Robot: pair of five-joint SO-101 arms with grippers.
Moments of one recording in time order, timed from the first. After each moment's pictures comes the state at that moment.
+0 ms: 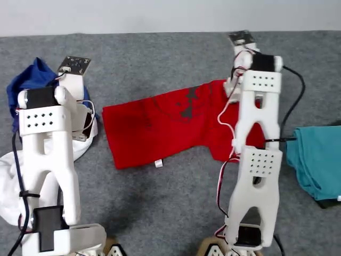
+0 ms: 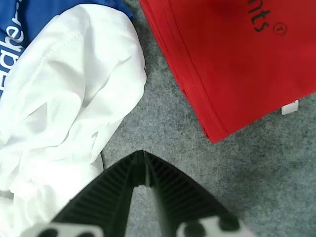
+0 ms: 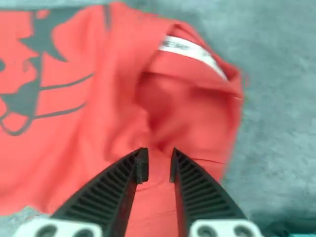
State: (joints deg) left arm -11.5 -6.1 3.0 98.9 -7.7; right arm 3.1 55.7 -71.6 100.0 15.7
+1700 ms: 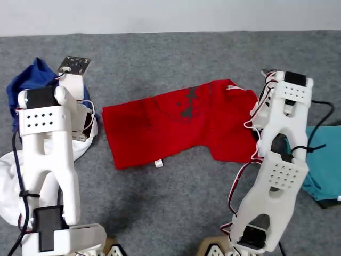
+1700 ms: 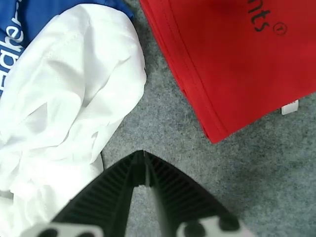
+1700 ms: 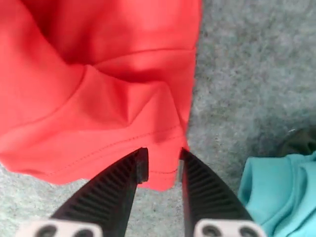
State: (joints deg) left arm -11.5 -6.1 3.0 98.9 -7.7; right arm 14.0 43.4 -36.7 97.2 15.3
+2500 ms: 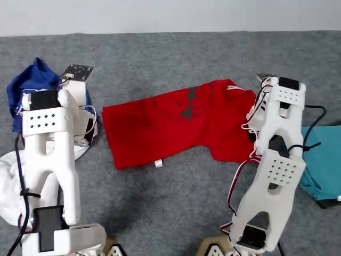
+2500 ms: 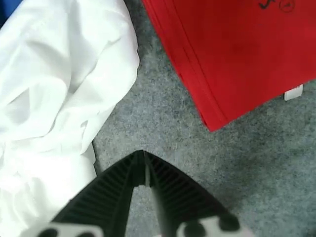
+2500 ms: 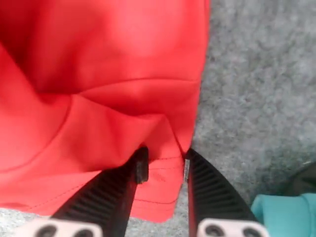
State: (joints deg) left arm -11.5 -6.1 7.3 98.8 -7.7; right arm 13.5 48.8 -36.6 92.6 15.3
